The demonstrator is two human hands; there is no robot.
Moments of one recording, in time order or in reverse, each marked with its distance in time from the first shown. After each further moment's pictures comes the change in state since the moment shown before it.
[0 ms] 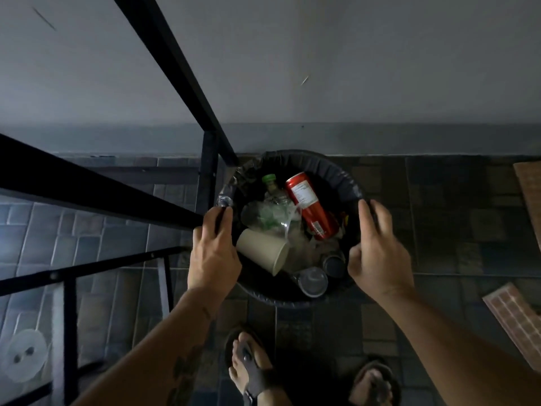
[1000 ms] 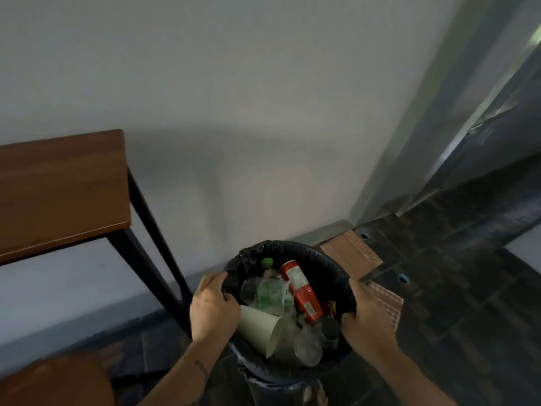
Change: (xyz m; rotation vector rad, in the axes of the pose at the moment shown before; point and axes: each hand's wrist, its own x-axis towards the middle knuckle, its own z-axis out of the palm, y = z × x) left_hand -0.229 0.207 -0.467 -0.384 -0.002 0.246; right_hand -0.401 -0.164 -0.432 0.365 0.343 0.476
